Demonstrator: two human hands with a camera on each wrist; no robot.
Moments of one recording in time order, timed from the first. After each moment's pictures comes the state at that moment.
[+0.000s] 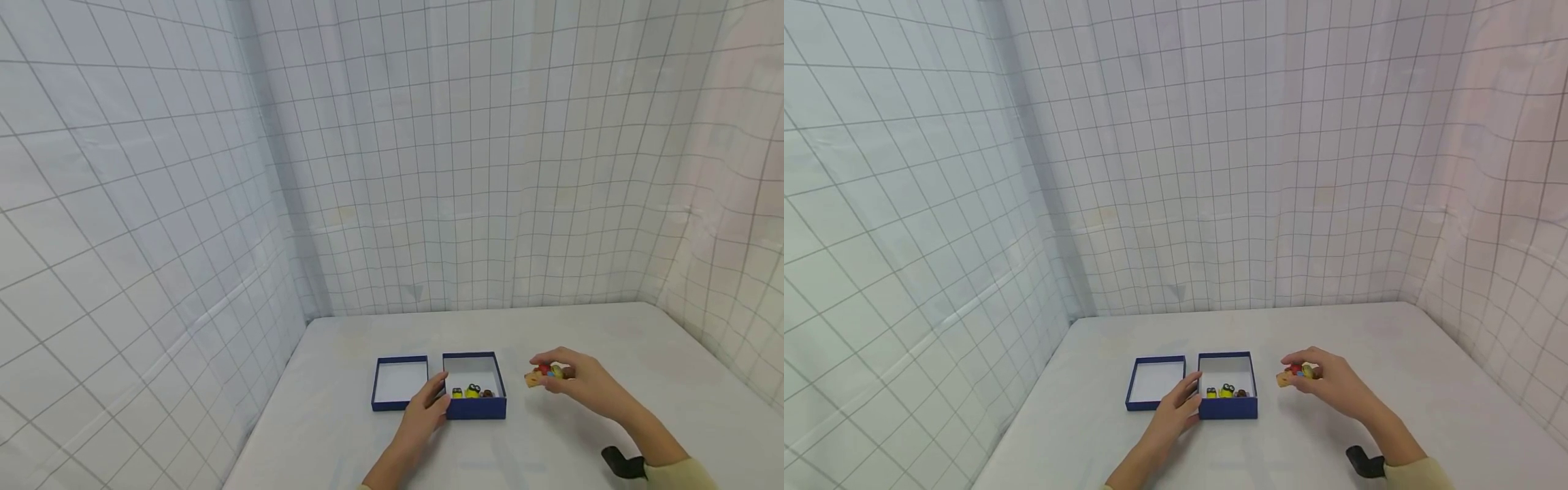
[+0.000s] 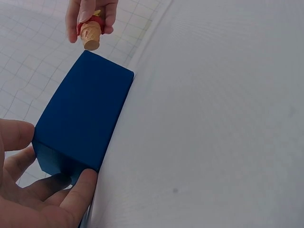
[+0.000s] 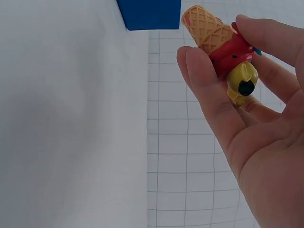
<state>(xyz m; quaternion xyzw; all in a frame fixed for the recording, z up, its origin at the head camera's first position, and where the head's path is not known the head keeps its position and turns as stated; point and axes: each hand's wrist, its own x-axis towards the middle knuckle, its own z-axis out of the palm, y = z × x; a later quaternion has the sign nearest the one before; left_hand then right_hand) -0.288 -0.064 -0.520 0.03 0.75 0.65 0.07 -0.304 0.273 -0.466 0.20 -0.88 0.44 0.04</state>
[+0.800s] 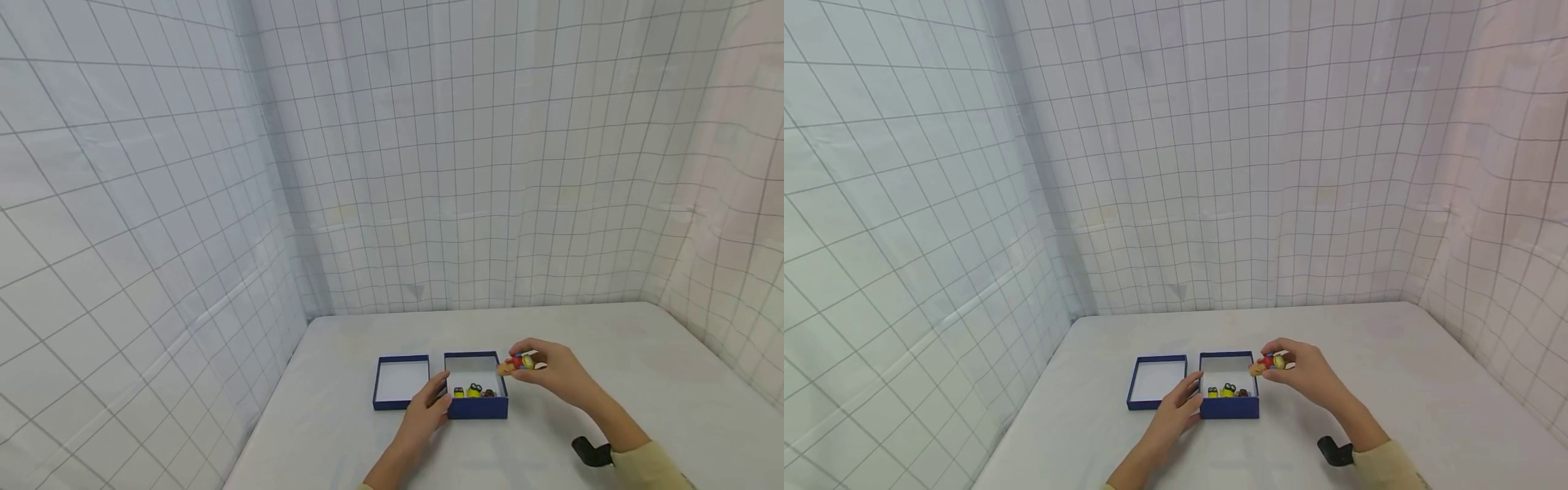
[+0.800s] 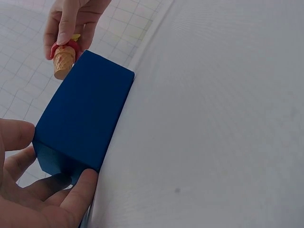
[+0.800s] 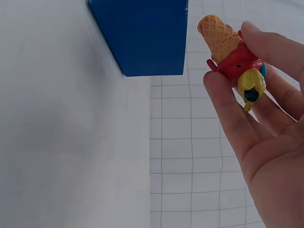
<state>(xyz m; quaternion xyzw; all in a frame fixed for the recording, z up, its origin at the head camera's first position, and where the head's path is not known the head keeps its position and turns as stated) -0.290 -0.064 -0.524 0.03 0.76 0.65 0.07 -0.323 0.229 -0.464 0.18 -0.87 0.45 0.07</state>
